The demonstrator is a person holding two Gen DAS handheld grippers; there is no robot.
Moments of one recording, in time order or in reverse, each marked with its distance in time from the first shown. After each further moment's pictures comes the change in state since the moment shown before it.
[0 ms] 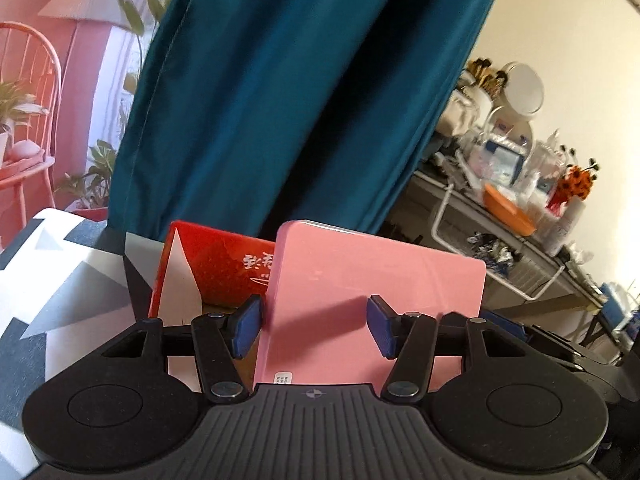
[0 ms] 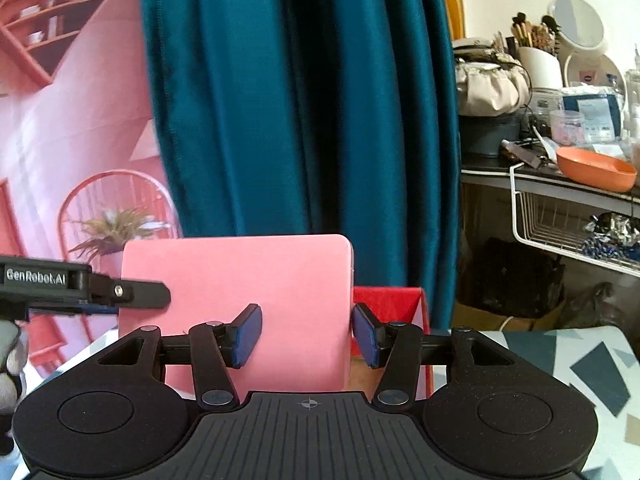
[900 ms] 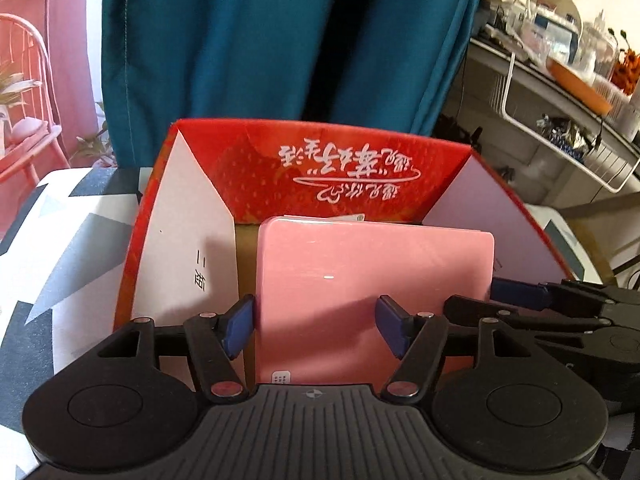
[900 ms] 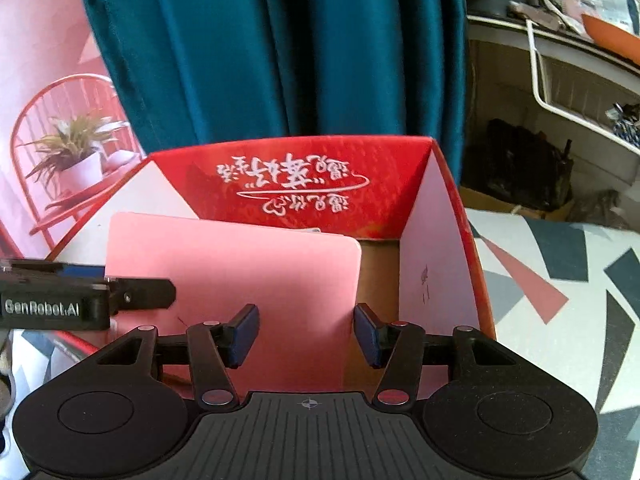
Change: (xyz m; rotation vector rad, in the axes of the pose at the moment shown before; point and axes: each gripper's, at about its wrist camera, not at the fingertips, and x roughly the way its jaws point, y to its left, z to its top) left arm 0.083 0.017 -0.036 0.155 0.271 0.161; right arm 0.093 -0.010 -0.056 0.060 0.355 -0.061
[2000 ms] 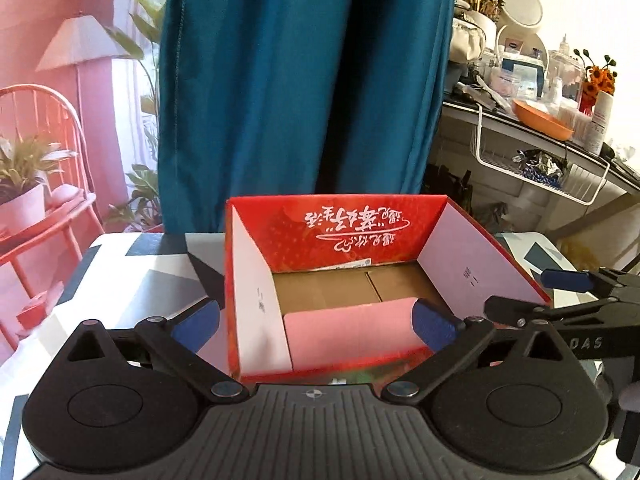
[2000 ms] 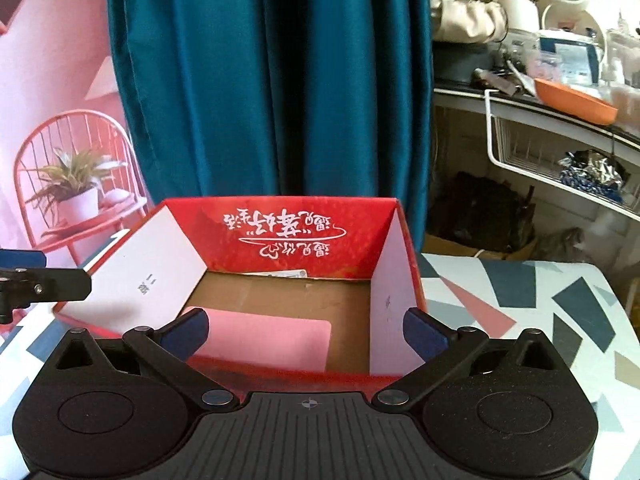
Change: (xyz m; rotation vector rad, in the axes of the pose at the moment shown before) left arm -0.103 0.010 -0.025 0.082 -0.201 0.040; right arm -0.080 0.014 -0.017 -0.026 -0.180 -0.067
